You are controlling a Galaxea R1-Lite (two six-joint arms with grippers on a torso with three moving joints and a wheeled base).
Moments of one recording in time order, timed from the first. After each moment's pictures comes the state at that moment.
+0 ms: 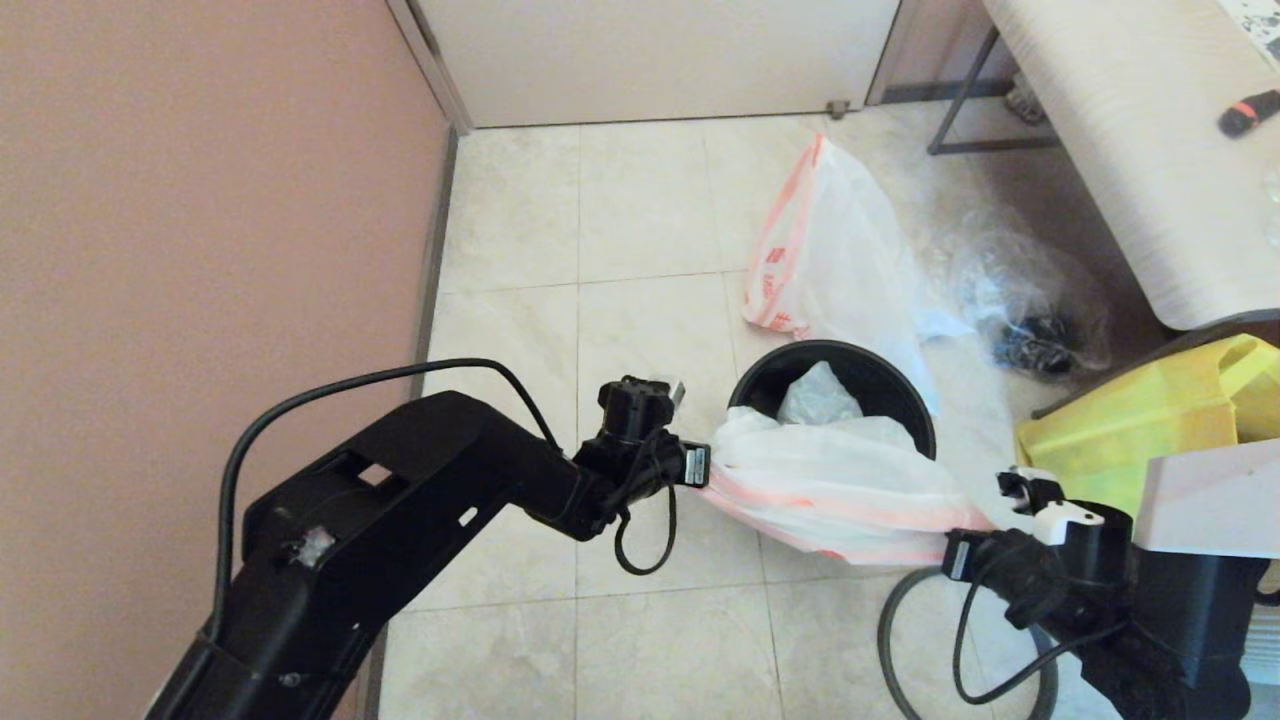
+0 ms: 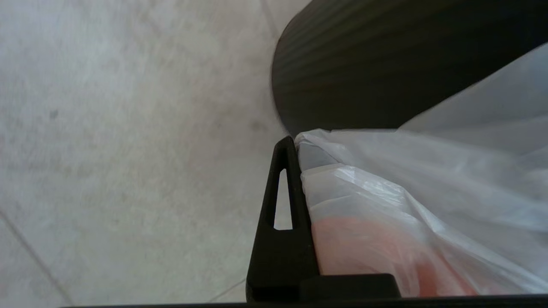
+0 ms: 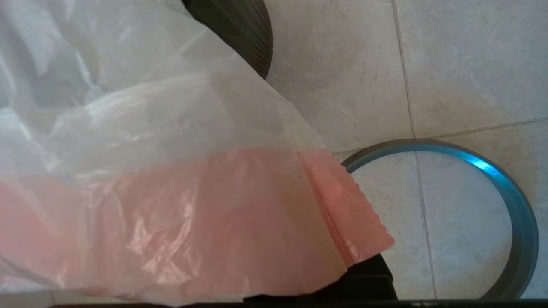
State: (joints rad) left arm -0.55 2.52 -1.56 -0.56 -0.02 -0.12; right arm 0.10 2.34 -0.43 -1.52 -0.01 0.24
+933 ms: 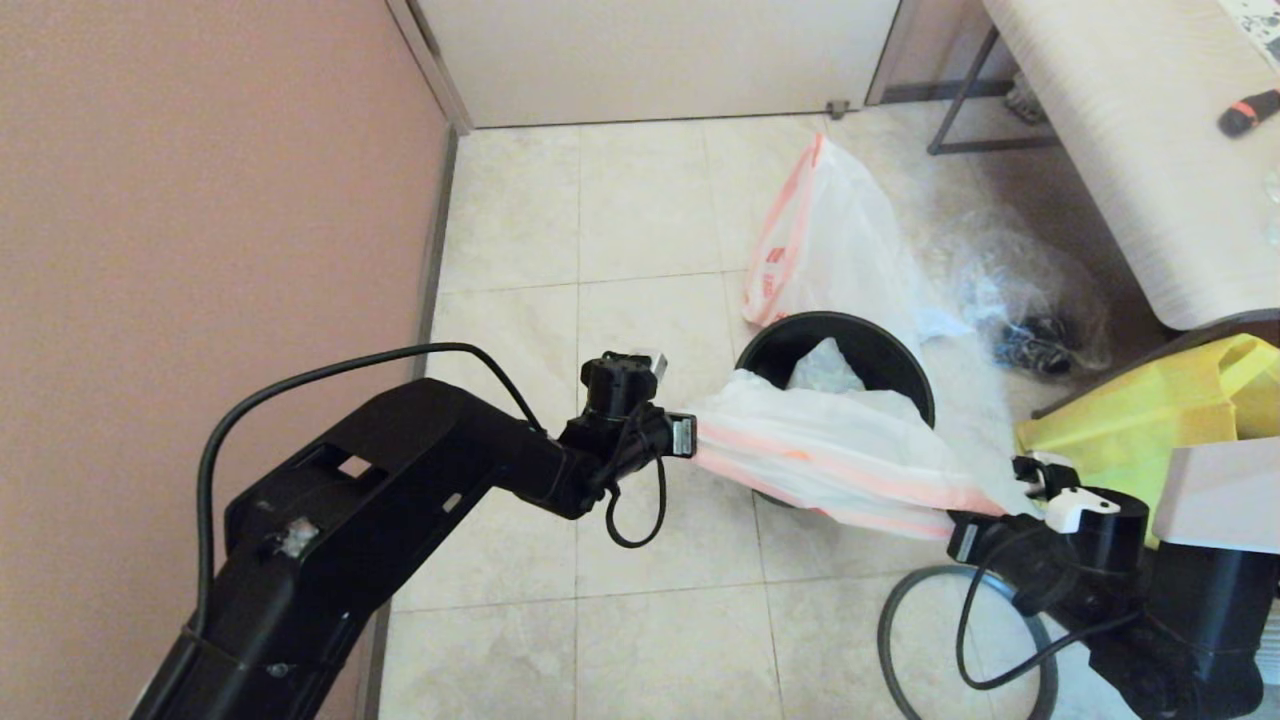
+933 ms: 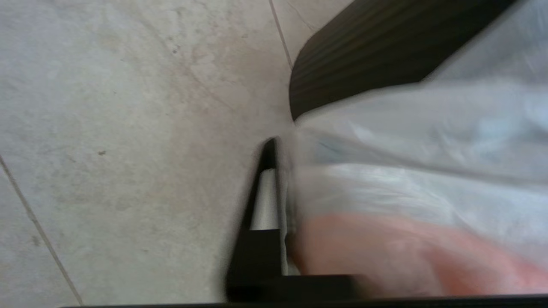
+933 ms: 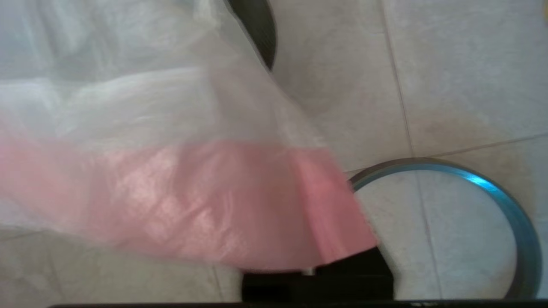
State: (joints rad) left arm -0.52 2.52 -1.62 -0.57 0.01 -0.13; right arm 0.09 2.29 -0.43 -1.52 -0.02 0.28
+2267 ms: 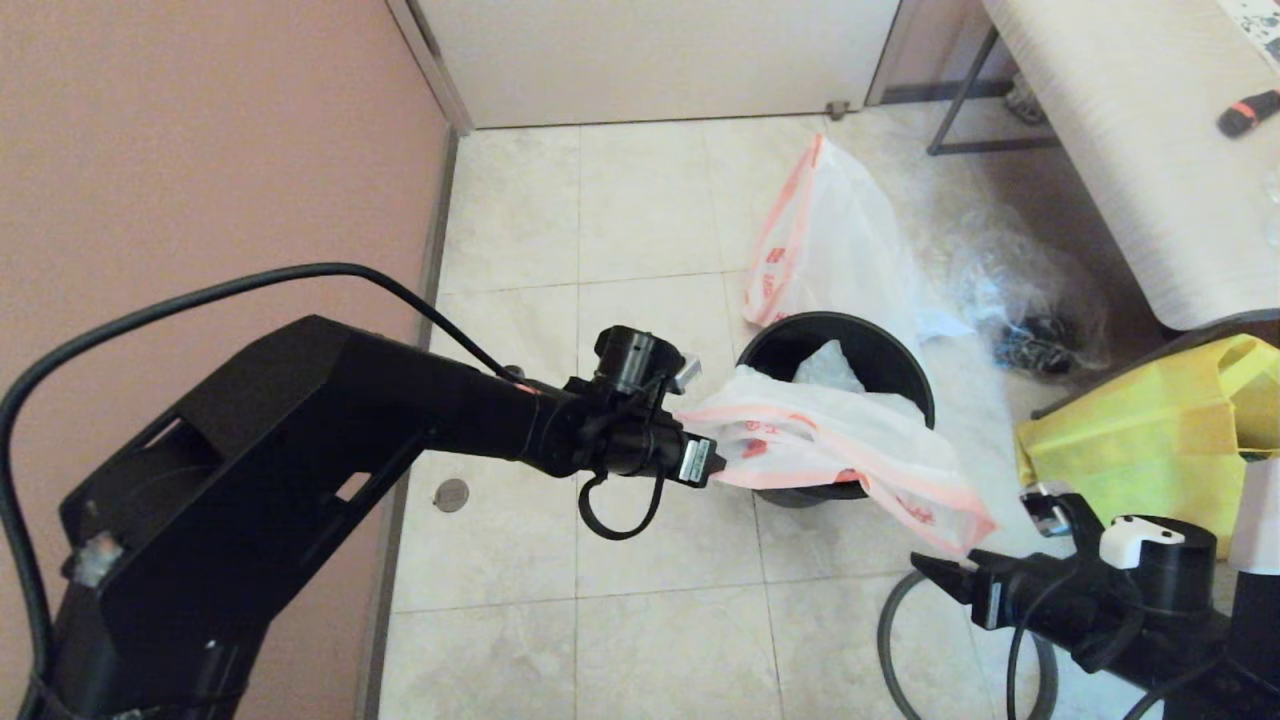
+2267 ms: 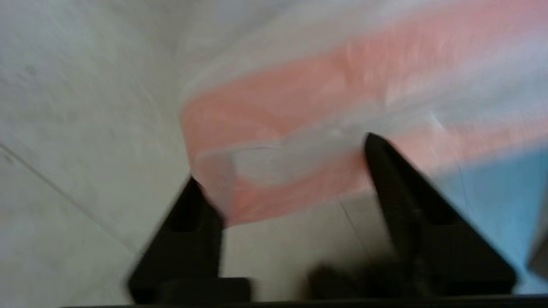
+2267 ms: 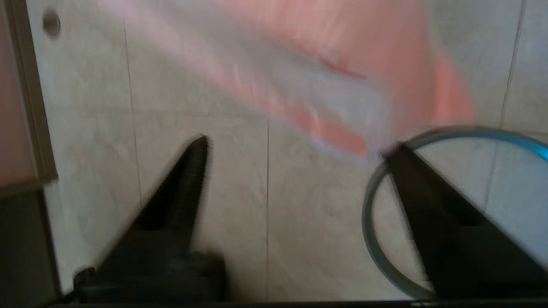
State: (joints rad) left arm -0.60 2.28 -1.60 0.00 -0.08 -0.03; right arm 0.09 2.15 -0.20 -1.52 0.31 0.15
